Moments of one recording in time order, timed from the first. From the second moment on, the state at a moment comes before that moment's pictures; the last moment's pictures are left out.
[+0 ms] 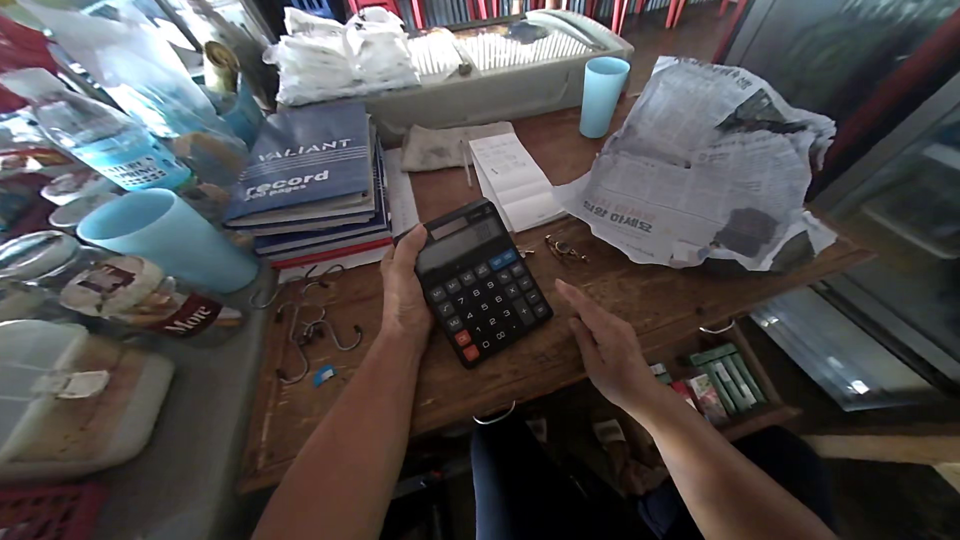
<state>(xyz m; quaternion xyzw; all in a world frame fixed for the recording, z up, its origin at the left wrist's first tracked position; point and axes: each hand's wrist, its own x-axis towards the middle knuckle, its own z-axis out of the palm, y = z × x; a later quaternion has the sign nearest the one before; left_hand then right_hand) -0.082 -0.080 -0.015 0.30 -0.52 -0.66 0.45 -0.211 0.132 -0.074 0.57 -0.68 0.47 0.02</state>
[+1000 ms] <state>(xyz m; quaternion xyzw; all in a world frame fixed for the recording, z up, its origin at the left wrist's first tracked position) -0.083 -0.080 -0.015 0.31 -0.51 -0.66 0.46 -0.206 0.129 -0.078 0.61 -0.67 0.41 0.06</state>
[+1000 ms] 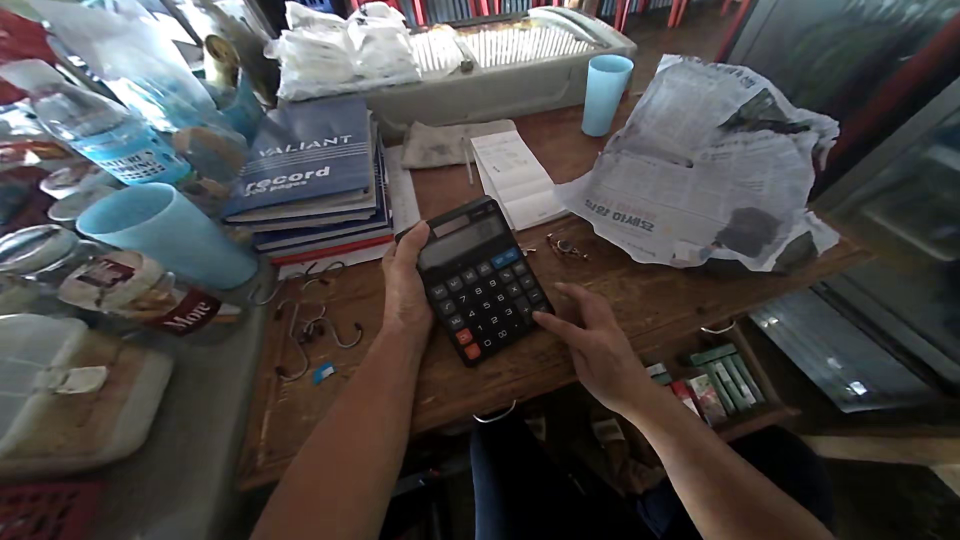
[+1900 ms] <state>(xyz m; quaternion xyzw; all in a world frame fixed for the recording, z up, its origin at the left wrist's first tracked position) -0.080 -0.080 -0.014 0.31 -0.52 -0.66 0.44 -0.196 0.125 -0.075 0.62 -0.66 0.42 0.10</state>
